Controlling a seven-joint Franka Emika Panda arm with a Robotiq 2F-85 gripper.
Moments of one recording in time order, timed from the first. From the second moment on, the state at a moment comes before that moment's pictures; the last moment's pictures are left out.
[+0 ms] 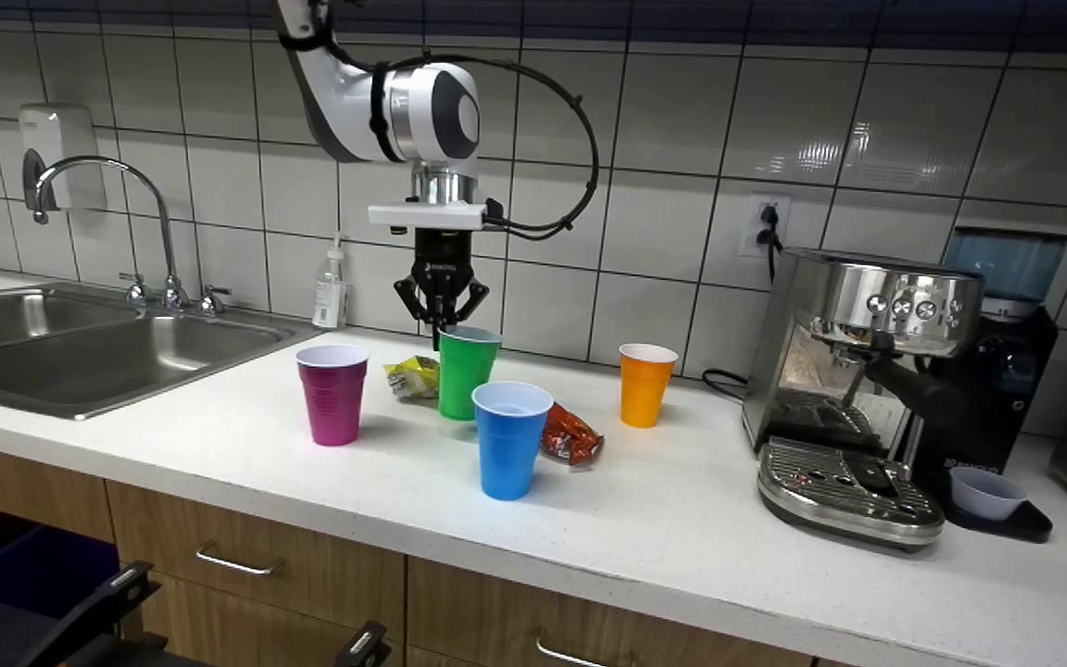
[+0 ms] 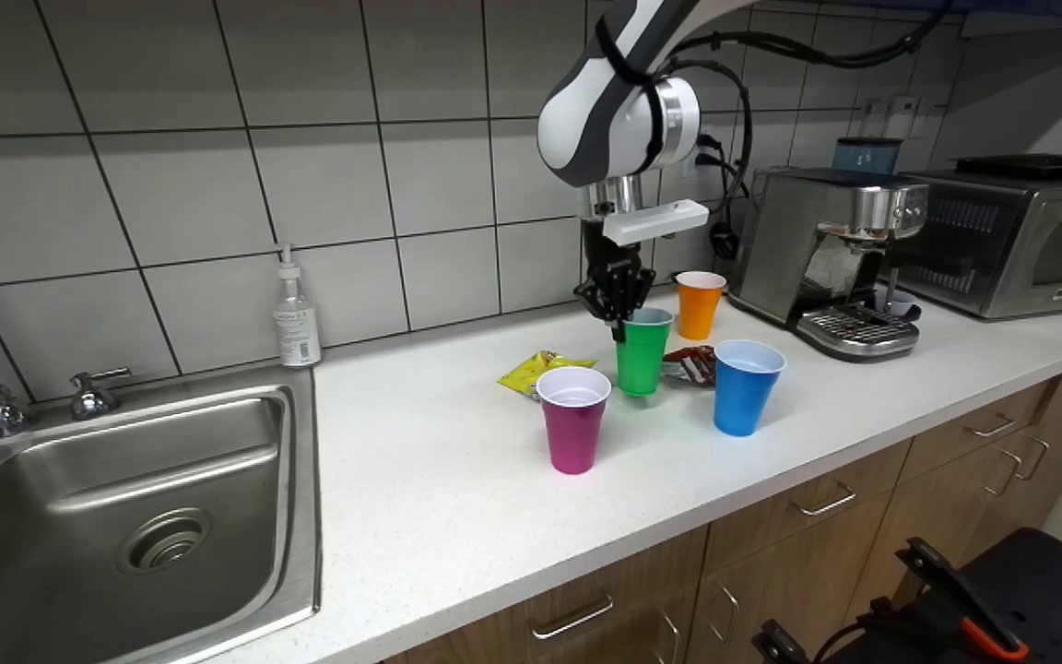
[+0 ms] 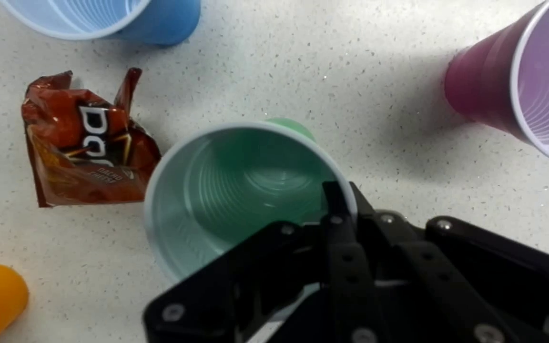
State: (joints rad) arm 0.01 0.42 -0.01 -1.92 -0.10 2.20 -0.08
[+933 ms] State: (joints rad) arm 0.01 0.20 0.00 -2.17 -0.10 2.30 -0.13
